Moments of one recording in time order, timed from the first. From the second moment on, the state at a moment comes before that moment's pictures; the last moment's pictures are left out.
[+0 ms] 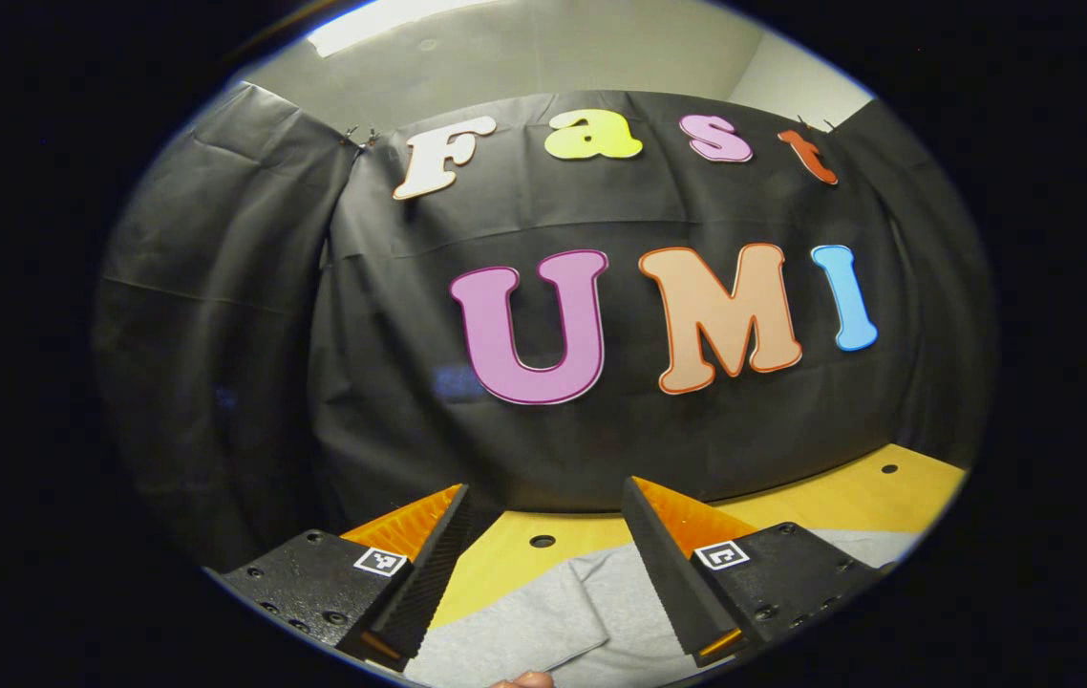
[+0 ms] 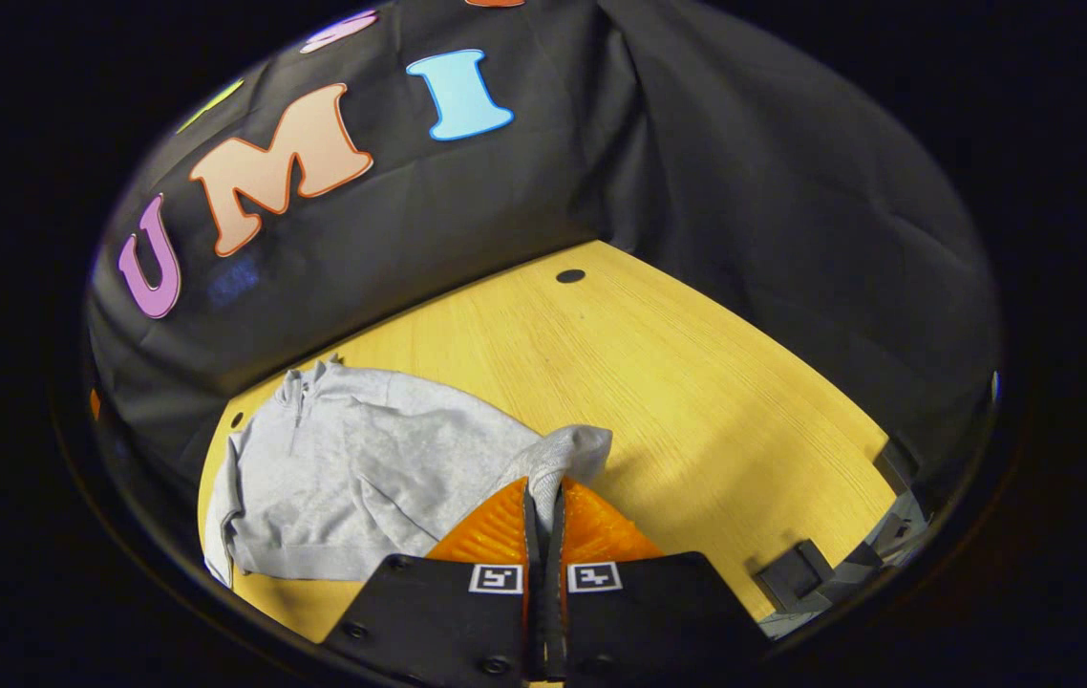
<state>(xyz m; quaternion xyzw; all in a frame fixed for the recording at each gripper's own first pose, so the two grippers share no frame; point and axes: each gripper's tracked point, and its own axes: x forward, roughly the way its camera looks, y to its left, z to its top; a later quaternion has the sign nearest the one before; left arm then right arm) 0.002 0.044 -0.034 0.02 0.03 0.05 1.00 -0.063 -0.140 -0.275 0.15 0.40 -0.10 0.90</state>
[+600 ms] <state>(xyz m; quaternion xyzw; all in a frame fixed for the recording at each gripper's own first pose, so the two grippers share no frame) -0.026 0.121 -0.032 0.04 0.04 0.13 0.99 0.049 -0.027 -0.237 0.13 0.35 0.00 0.93</state>
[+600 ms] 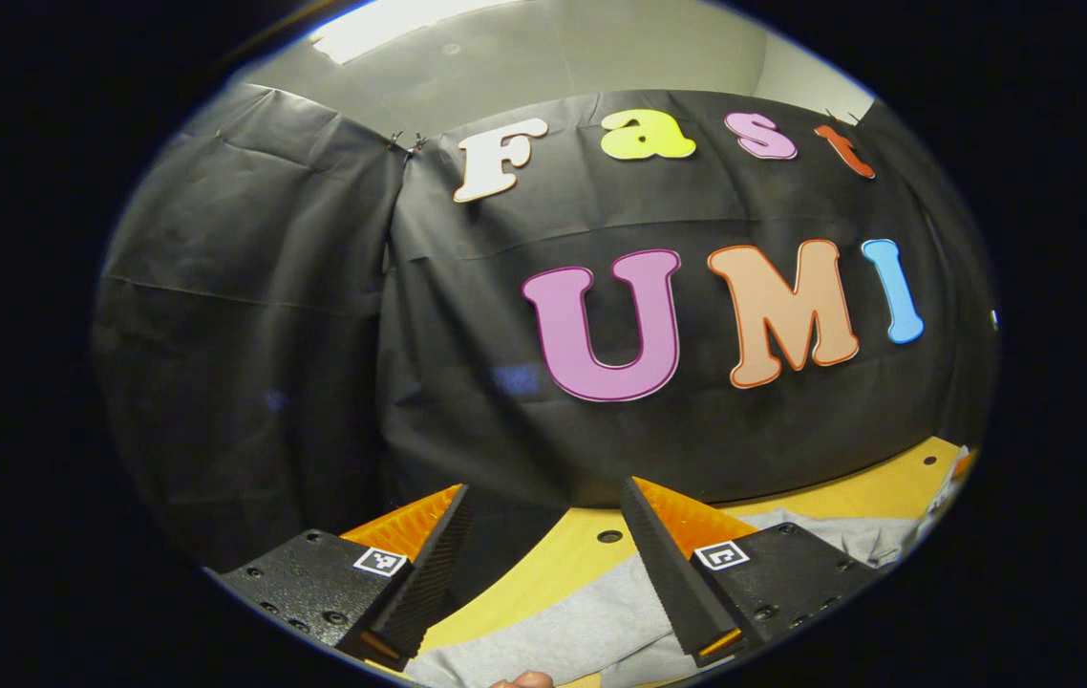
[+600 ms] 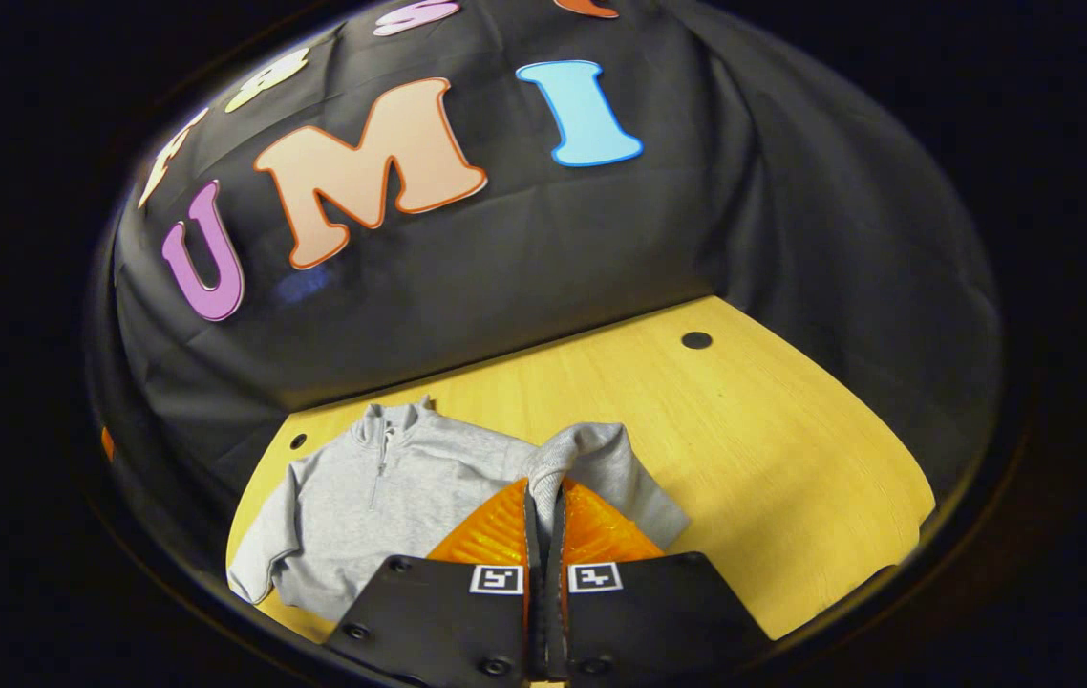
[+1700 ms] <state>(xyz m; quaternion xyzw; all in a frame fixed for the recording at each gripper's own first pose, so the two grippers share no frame) -0.098 0.232 -0.057 0.04 0.08 0.25 0.96 0.144 0.240 -0.225 0.11 0.34 0.19 0.92</state>
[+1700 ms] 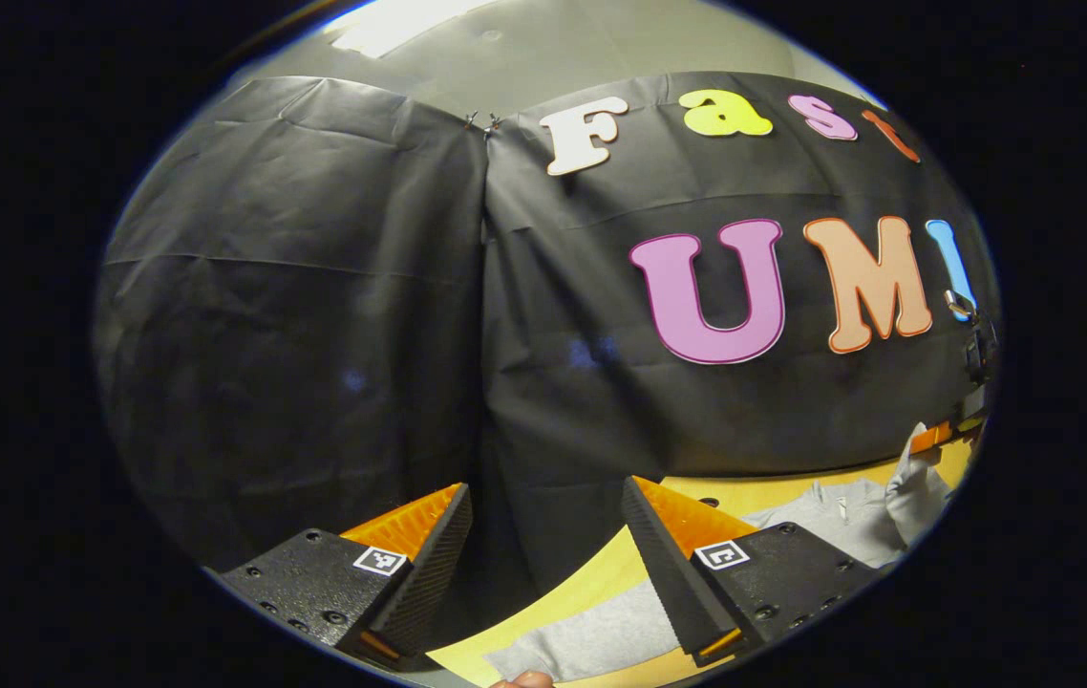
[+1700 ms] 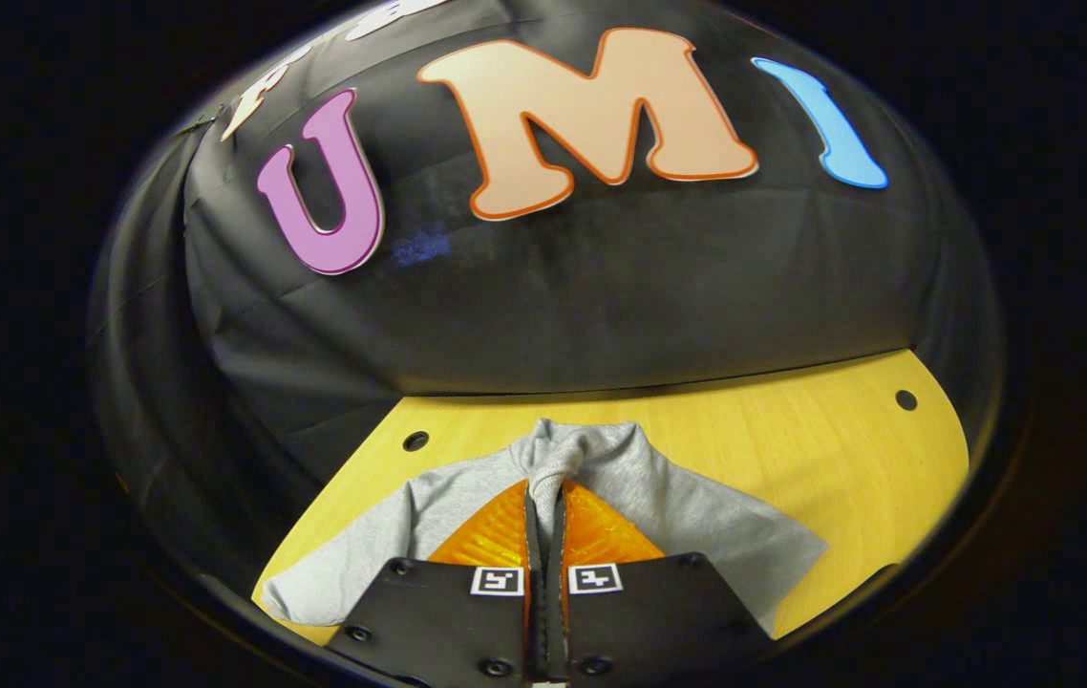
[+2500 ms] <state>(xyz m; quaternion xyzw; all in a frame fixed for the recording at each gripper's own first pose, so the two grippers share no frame) -0.160 0.308 -0.076 0.06 0.11 0.32 0.94 0.106 0.415 -0.309 0.02 0.39 0.30 0.87</state>
